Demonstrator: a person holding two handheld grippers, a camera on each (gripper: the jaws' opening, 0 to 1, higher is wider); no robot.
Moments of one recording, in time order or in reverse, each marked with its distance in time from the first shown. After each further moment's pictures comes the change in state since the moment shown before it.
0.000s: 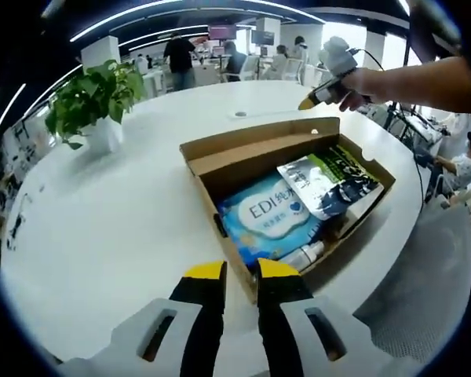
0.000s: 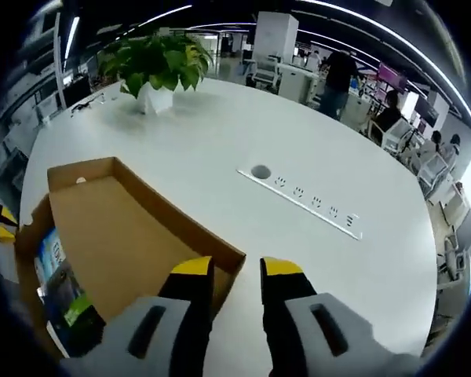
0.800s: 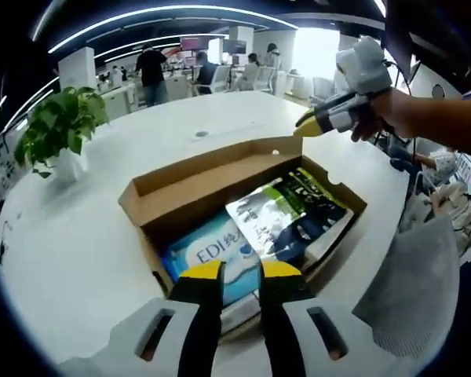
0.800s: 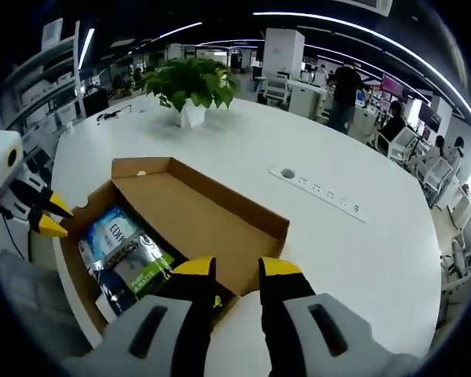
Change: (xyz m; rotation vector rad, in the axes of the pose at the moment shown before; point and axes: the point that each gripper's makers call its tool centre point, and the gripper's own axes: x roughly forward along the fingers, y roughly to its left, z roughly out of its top) left arm 0.027 -0.063 0.043 0.057 -0.040 -0.145; right arm -0.081 0.073 -0.039 -0.004 -0.065 0.068
